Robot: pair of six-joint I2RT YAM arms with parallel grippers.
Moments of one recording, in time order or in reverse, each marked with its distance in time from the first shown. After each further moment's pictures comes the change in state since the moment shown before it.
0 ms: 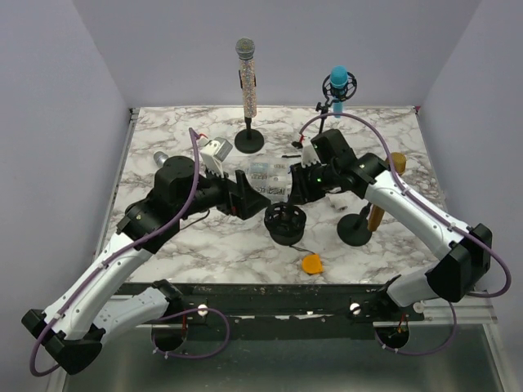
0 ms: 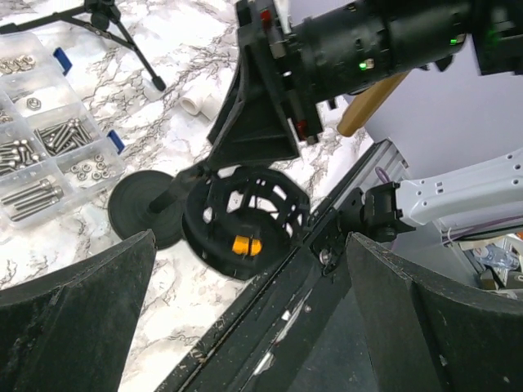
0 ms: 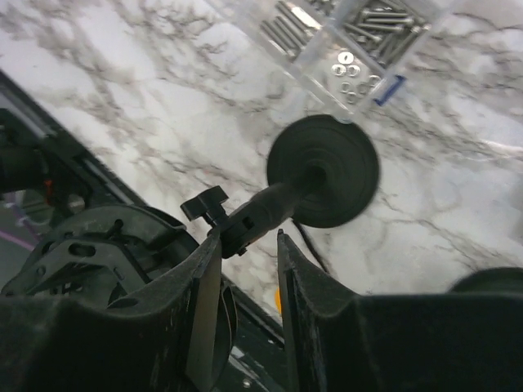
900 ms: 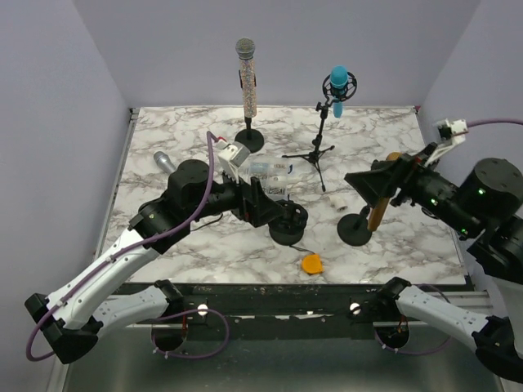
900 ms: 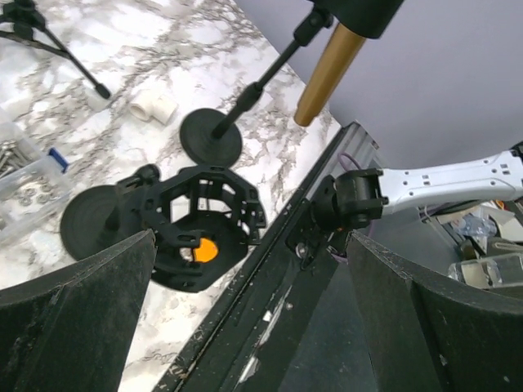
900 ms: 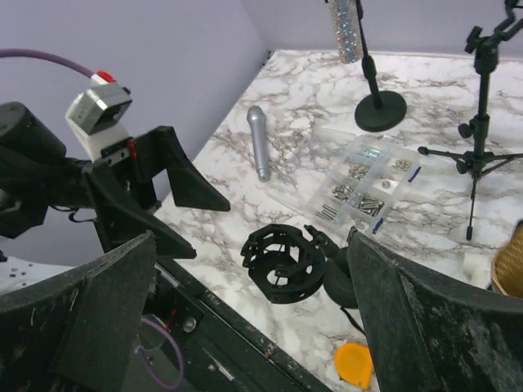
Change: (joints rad) left arm -0.097 0.006 -0.022 0.089 -0.001 -0.003; right arm 0.003 -0.556 0.201 -0.018 0.208 0.187
